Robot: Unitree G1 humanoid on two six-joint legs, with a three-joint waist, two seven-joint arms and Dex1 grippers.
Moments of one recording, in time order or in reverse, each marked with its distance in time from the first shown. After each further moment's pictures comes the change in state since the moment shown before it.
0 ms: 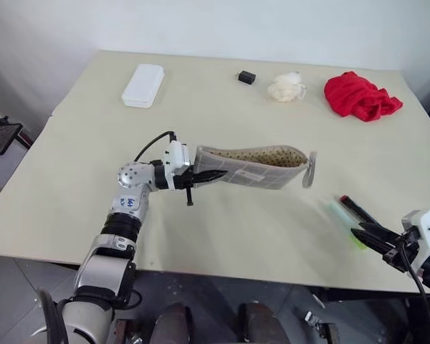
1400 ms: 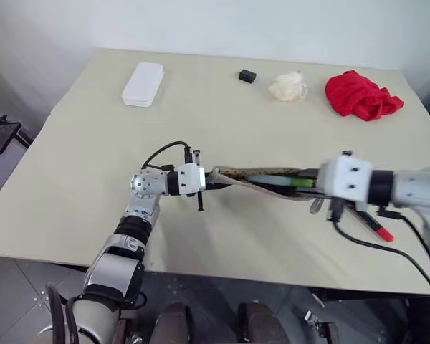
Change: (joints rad) left arm -0.005 -0.060 -0.074 0.145 0.120 -0.473 0.056; right arm -0.551 -0.296 0.321 -0.319 -0.132 -0.043 0.196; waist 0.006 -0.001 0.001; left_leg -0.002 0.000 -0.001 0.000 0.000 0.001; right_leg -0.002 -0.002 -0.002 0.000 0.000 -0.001
